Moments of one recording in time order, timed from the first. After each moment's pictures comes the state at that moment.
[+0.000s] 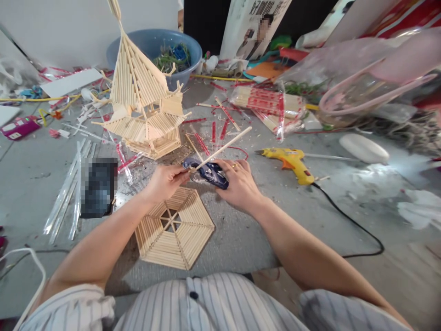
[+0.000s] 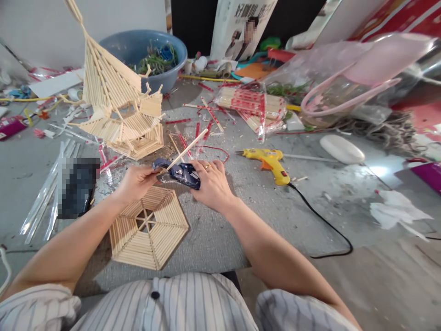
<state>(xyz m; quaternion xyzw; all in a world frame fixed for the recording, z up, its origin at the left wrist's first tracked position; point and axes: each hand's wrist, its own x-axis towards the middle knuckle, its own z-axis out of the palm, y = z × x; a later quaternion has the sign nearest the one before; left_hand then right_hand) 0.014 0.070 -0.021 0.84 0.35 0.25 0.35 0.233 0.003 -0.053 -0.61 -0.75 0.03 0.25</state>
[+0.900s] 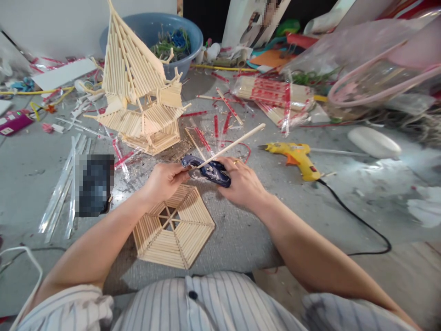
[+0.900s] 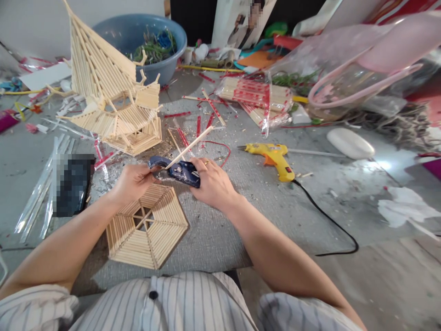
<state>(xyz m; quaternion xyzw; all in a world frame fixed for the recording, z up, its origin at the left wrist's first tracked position) 0.017 0.065 -0.014 0.86 0.35 0.23 0.29 0.232 -0.001 -0.044 -0.63 -0.74 0.08 0.23</state>
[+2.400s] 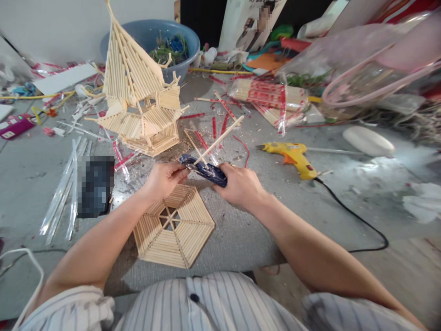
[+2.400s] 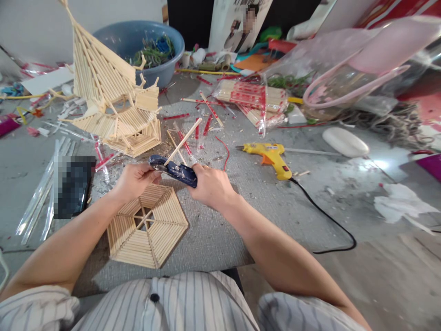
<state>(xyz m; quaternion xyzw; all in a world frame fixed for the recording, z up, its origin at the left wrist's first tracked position) 0.019 0.066 -0.009 0.83 0.37 0.24 0.33 0.218 -0.005 -0.023 -0.72 -0.69 0.10 0.05</state>
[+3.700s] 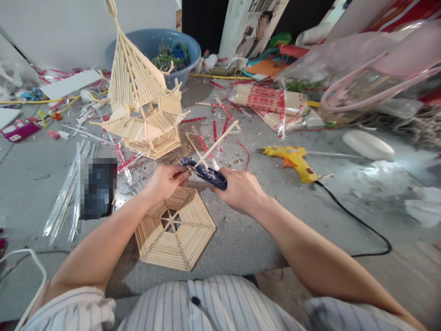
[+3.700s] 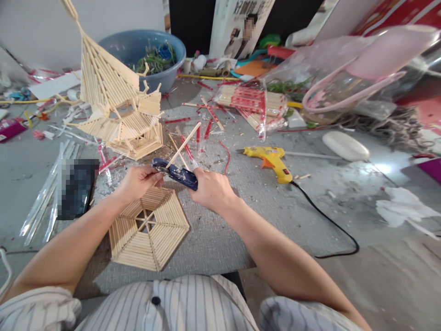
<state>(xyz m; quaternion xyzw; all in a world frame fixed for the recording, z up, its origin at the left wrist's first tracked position) 0.018 0.071 -0.014 0.82 0.37 0.22 0.37 0.216 -0.004 -0.020 -0.73 -0.68 0.11 0.03</state>
